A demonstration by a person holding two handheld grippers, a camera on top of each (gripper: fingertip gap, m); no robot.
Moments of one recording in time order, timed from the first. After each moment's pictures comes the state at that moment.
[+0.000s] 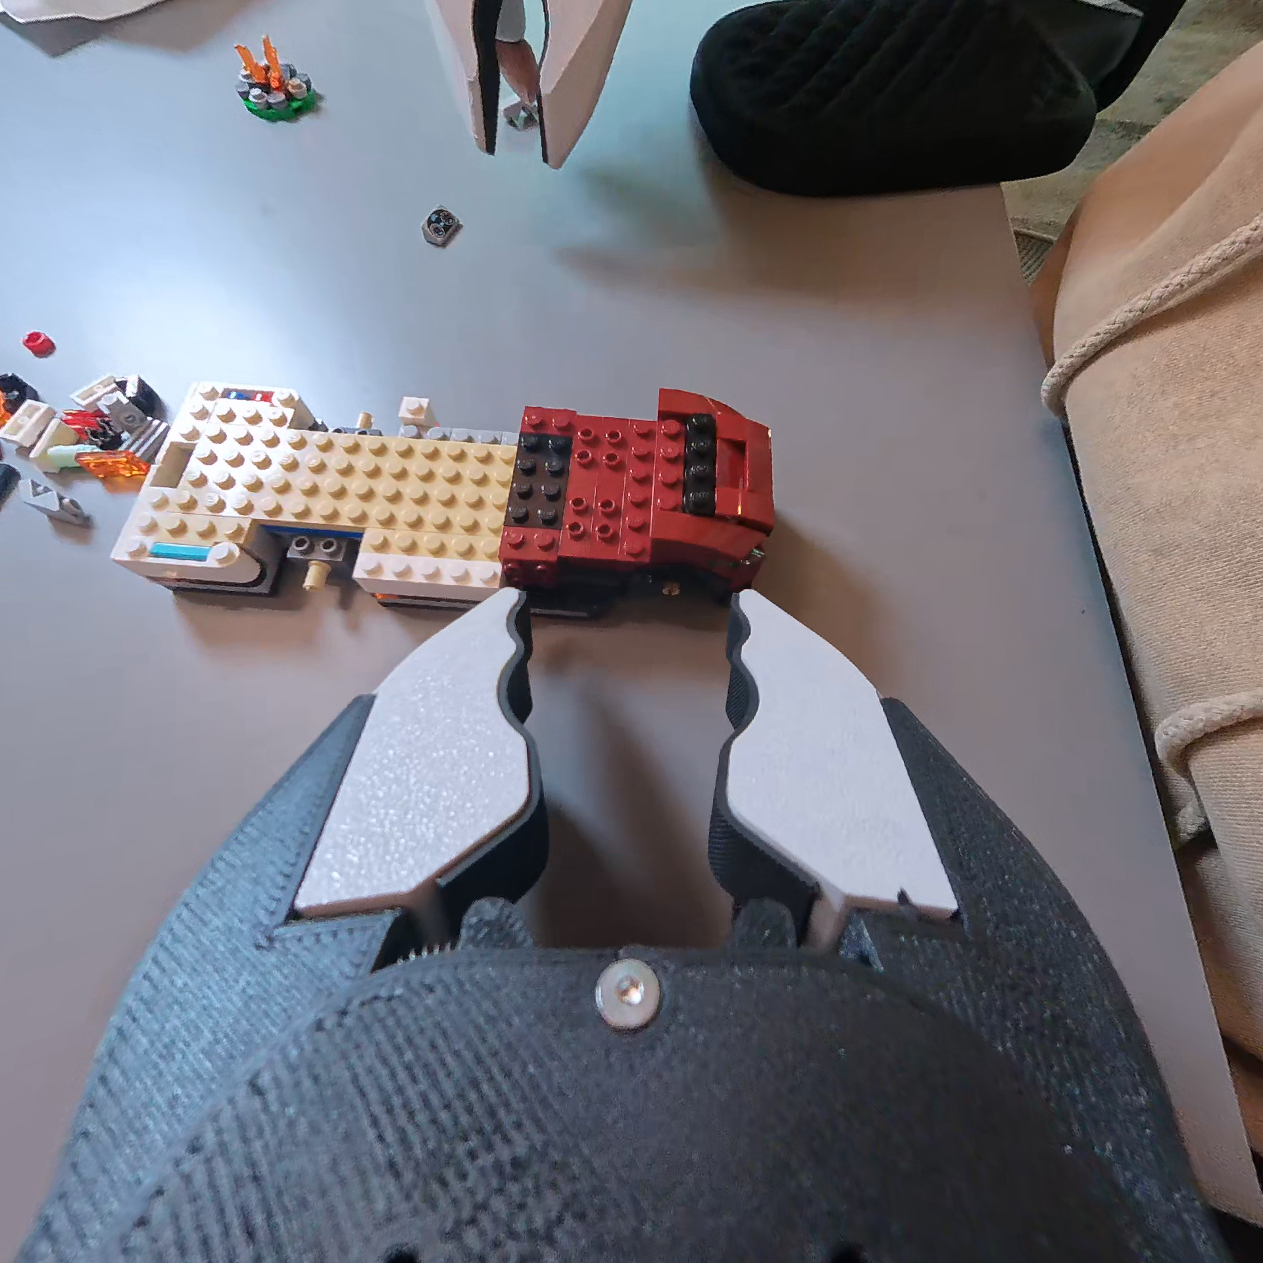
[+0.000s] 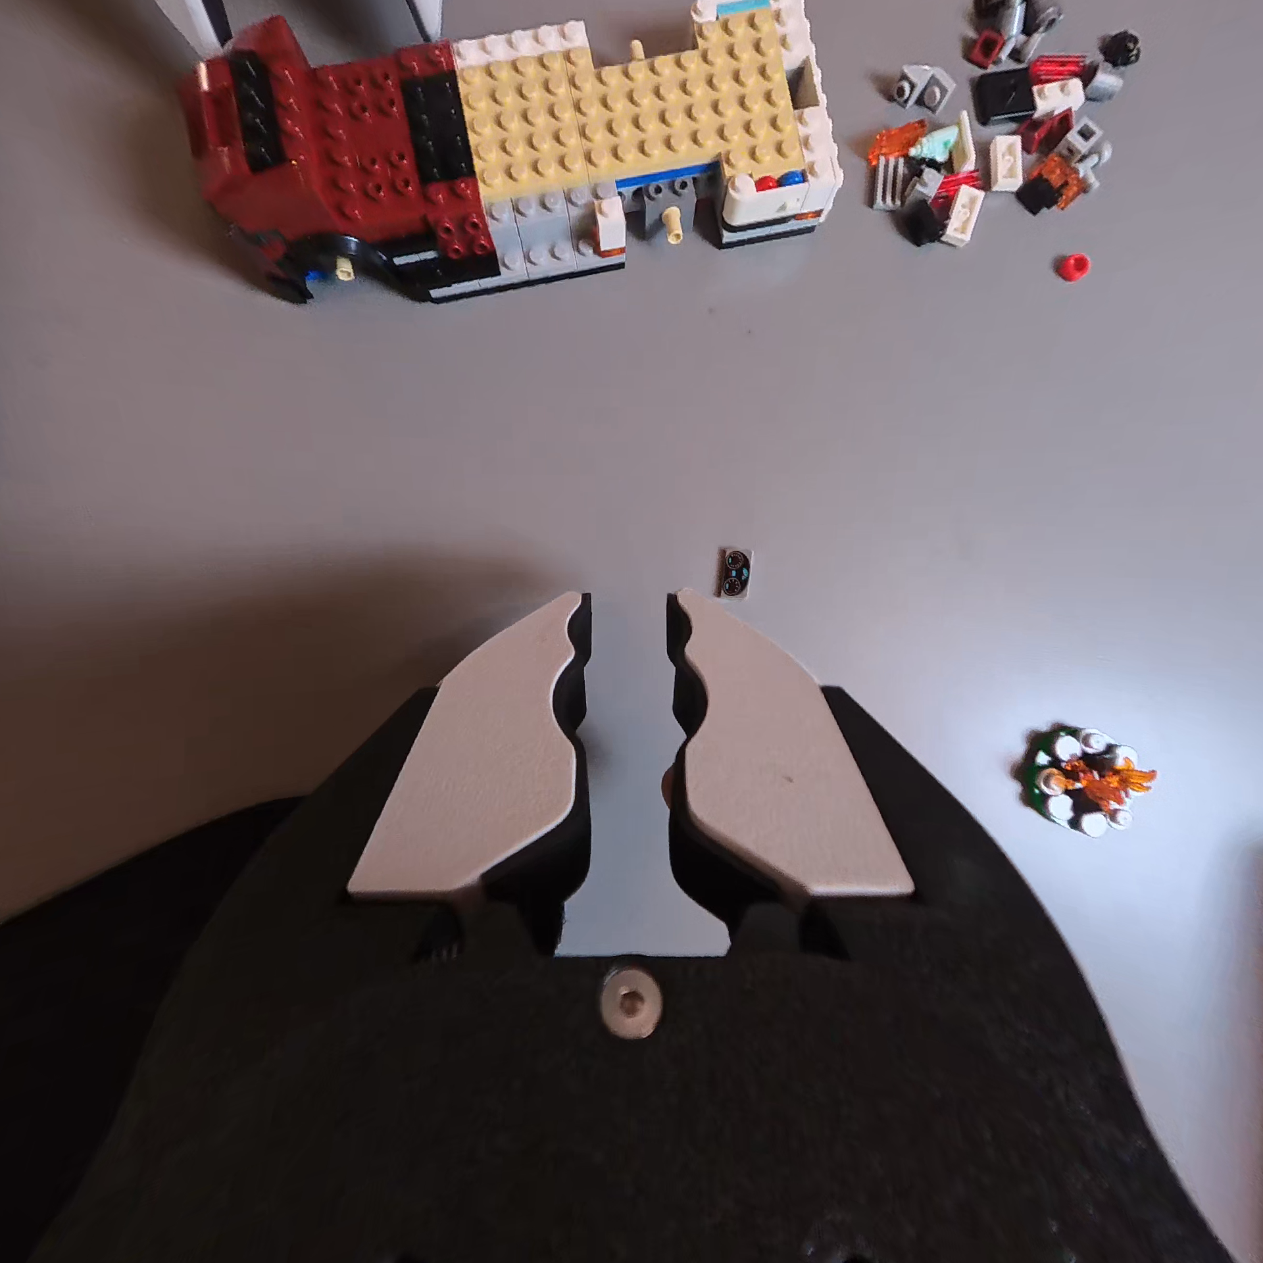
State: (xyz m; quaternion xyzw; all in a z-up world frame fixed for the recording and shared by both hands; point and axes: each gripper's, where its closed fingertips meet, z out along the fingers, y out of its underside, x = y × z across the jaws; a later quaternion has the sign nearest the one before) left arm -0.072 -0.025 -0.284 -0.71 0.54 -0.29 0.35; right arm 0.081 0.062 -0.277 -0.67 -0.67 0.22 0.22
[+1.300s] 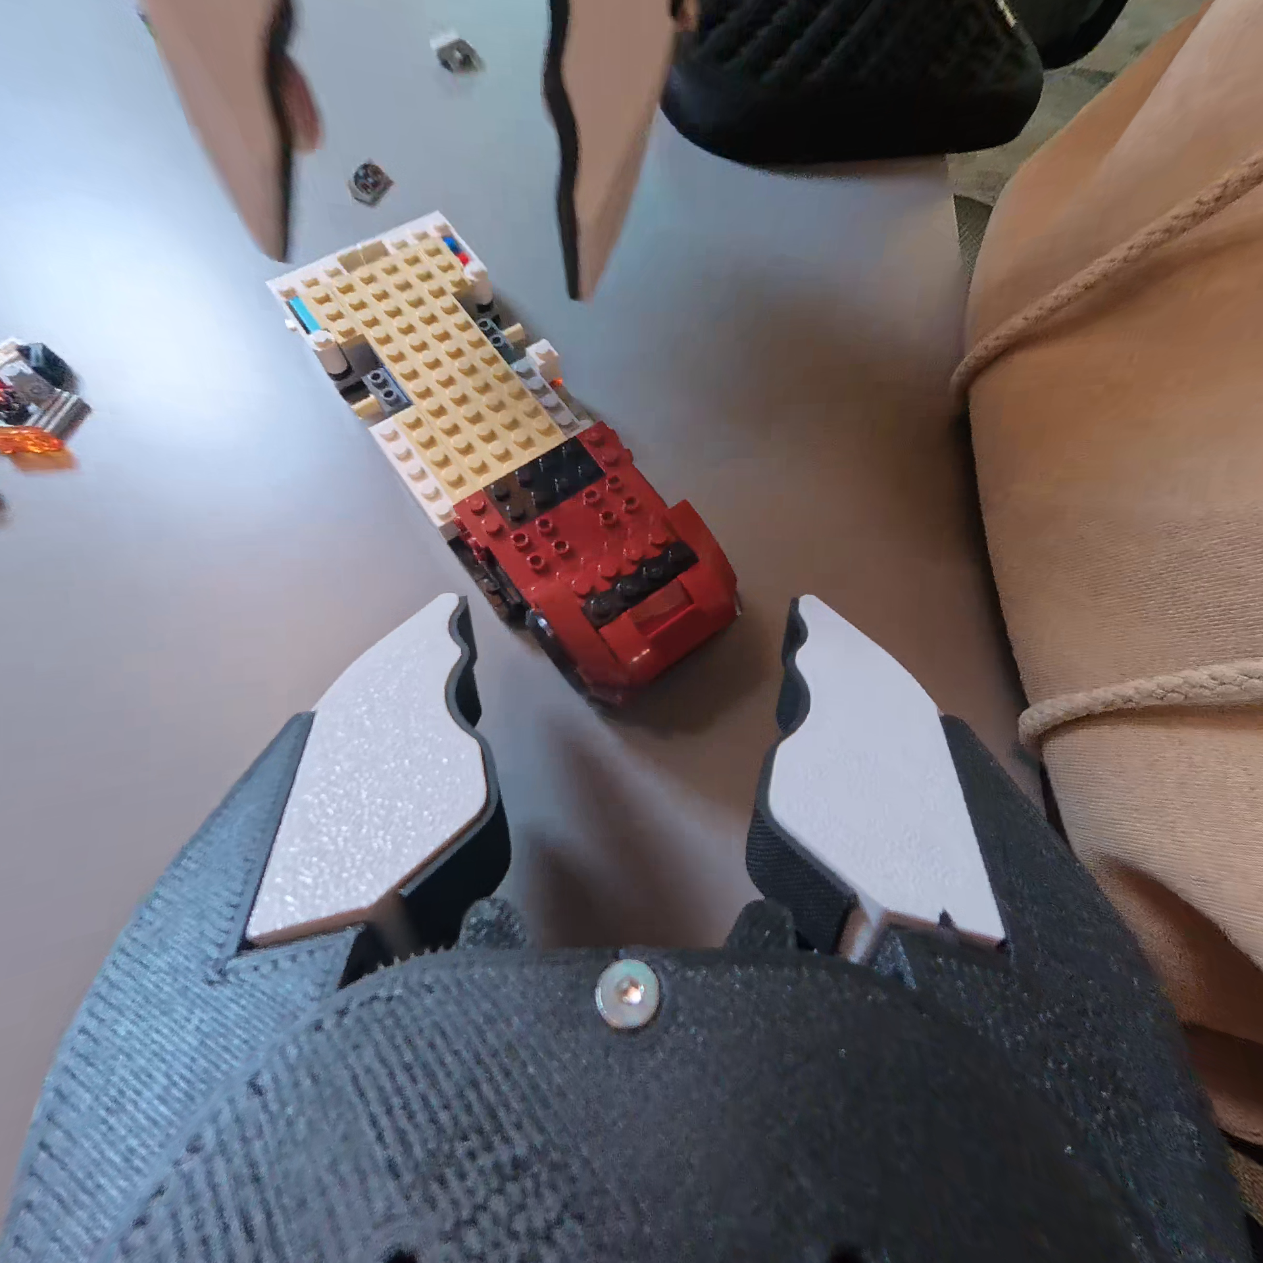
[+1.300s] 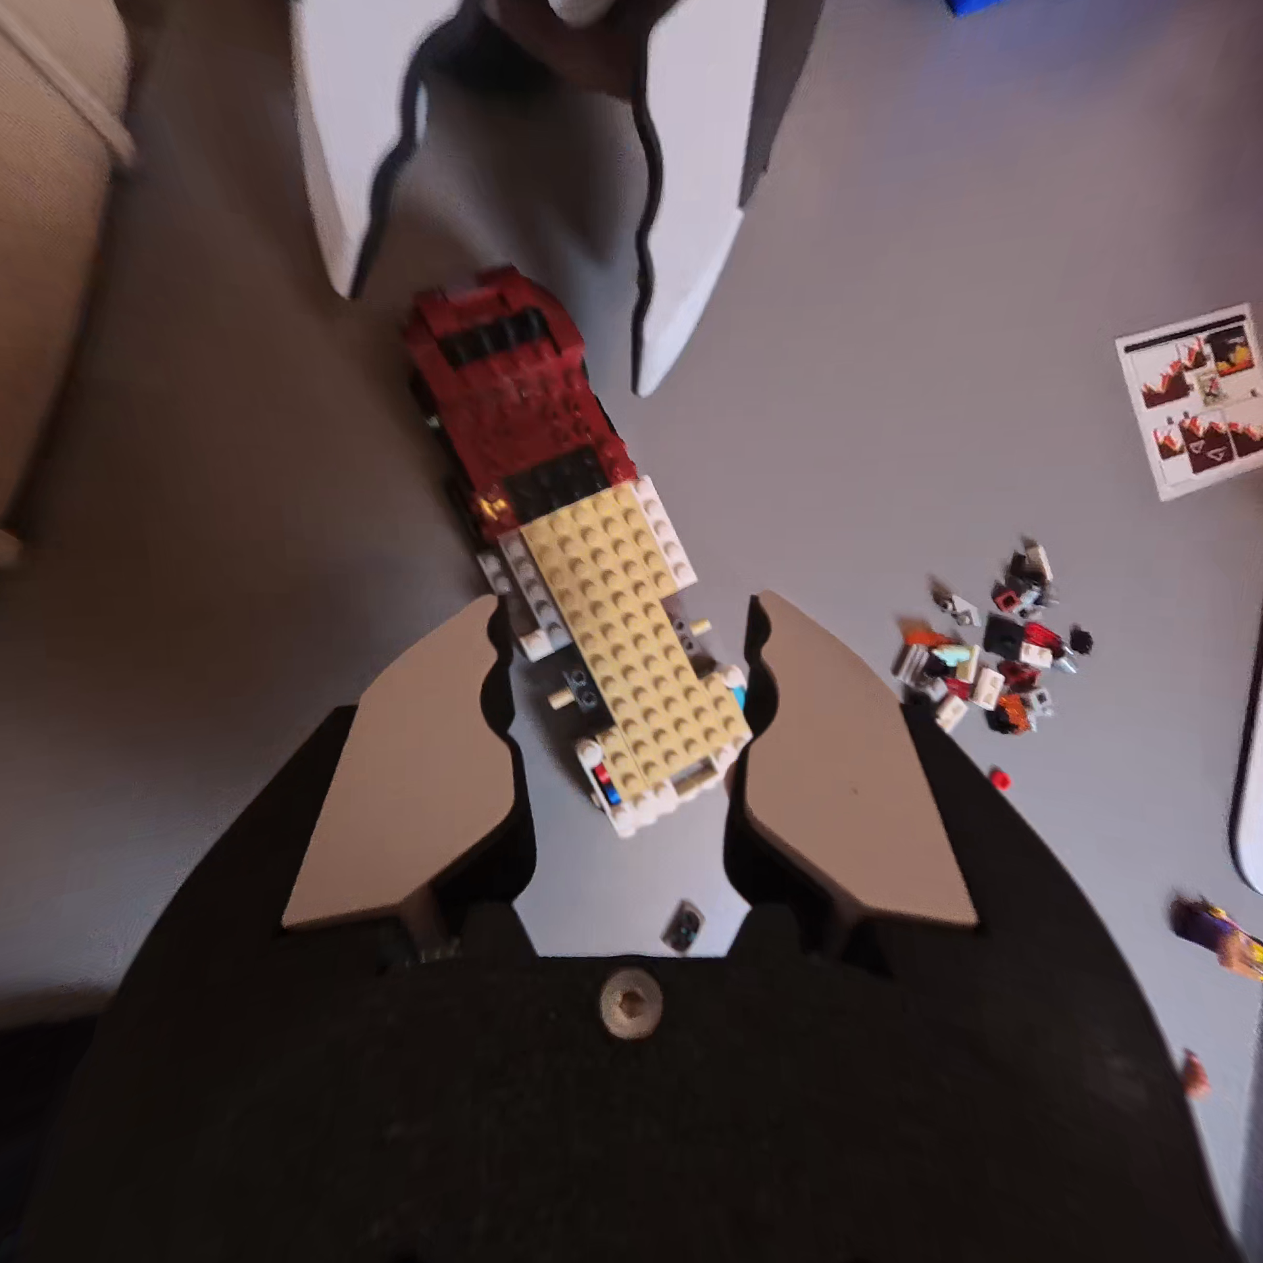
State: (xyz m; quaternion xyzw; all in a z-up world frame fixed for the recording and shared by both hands) left arm -0.072 -0.046 -0.279 -0.72 0.55 -0.29 0.31; right arm -0.023 0.021 -0.251 -0.49 -0.81 0.19 0.26
